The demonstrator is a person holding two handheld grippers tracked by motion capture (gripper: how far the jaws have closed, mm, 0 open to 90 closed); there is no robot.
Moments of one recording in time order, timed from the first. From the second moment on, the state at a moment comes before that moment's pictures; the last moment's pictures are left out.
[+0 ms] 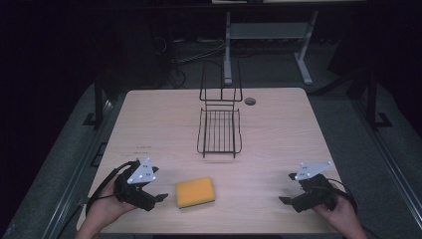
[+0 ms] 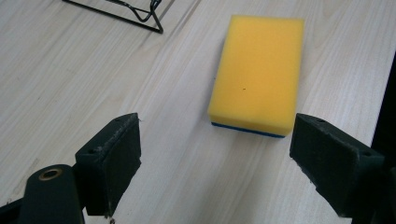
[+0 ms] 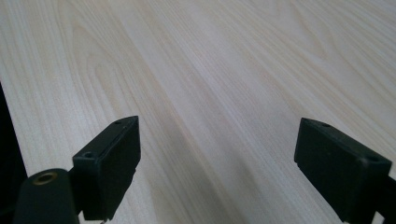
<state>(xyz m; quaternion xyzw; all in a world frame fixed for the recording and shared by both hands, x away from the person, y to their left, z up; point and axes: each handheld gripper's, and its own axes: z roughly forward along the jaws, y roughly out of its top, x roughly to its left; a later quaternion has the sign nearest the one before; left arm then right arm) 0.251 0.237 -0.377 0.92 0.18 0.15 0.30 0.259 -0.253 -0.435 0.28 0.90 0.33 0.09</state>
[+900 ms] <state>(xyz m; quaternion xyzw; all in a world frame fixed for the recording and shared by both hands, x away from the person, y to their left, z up) 0.256 0.221 -0.375 0.93 0.16 0.14 0.29 0.258 -0.253 -0.435 0.28 0.90 0.33 0.09</state>
